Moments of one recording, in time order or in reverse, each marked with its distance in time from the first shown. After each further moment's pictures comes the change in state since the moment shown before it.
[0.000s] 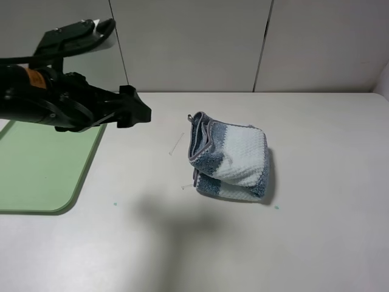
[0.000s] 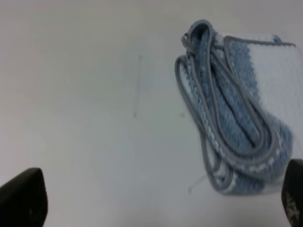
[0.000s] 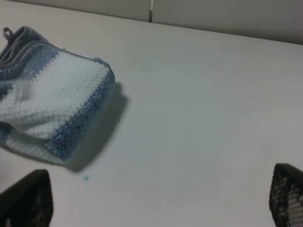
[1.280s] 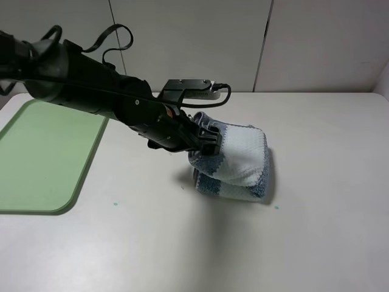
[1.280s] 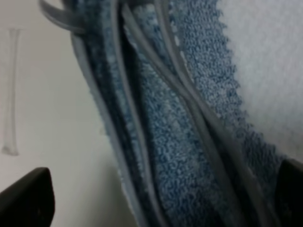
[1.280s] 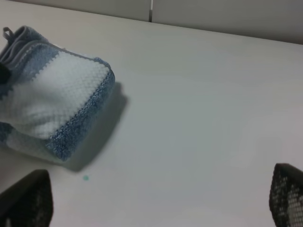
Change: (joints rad) left arm -0.172 0.614 -0.386 -0.091 -0.035 0.105; right arm 0.000 0.000 0.000 0.000 0.001 0.000
